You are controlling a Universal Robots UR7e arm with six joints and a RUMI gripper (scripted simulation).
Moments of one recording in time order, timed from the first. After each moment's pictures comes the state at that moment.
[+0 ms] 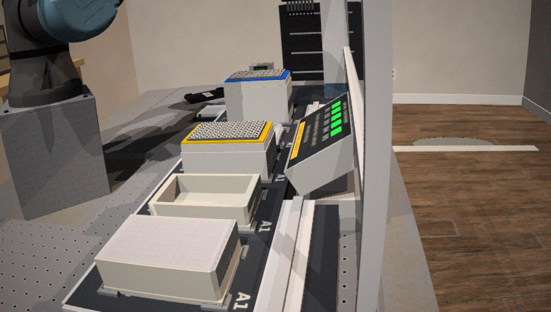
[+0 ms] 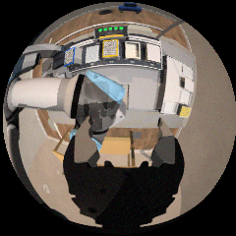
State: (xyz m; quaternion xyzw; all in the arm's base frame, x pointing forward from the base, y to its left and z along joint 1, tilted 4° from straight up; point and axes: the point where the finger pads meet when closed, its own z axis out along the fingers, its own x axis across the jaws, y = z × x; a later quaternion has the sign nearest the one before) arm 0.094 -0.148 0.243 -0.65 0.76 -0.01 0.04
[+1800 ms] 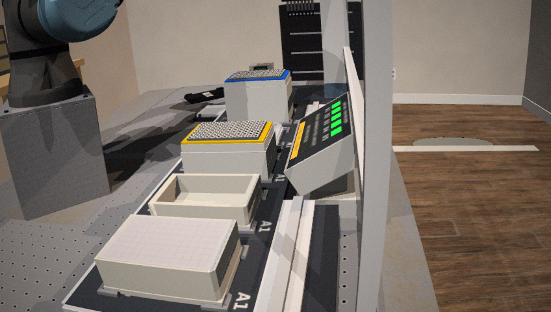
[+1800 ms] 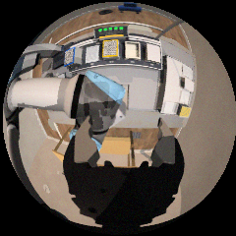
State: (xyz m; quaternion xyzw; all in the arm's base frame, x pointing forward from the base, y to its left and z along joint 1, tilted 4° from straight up) arm 0.094 -0.148 0.243 -0.65 0.76 -0.01 0.04
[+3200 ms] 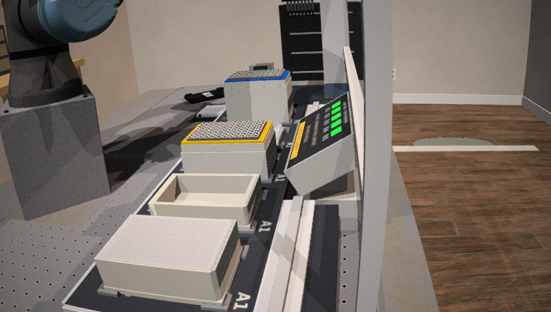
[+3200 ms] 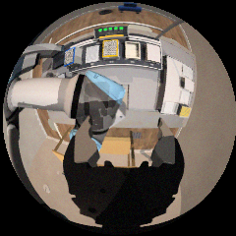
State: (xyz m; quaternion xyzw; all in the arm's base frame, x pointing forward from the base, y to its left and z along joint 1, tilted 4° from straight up) arm 0.094 -0.148 0.243 -0.65 0.76 -0.01 0.04
